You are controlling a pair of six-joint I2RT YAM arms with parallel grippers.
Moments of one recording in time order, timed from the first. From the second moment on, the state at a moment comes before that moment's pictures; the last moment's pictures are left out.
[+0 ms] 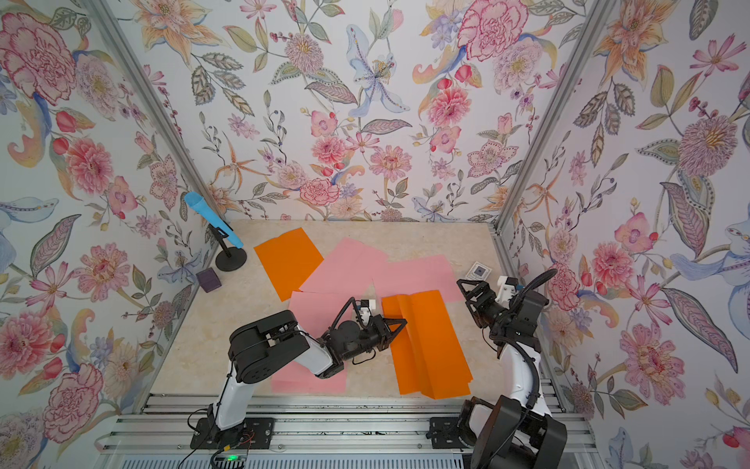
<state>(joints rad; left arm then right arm) -1.03 2.12 0.80 1.28 0.07 -1.58 -0.41 1.08 0.56 -0.07 -0.88 0.77</state>
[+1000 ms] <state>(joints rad) -0.95 2.18 0.77 1.25 0.03 -1.53 -0.29 1.13 0.60 -0.19 -0.80 0.64</state>
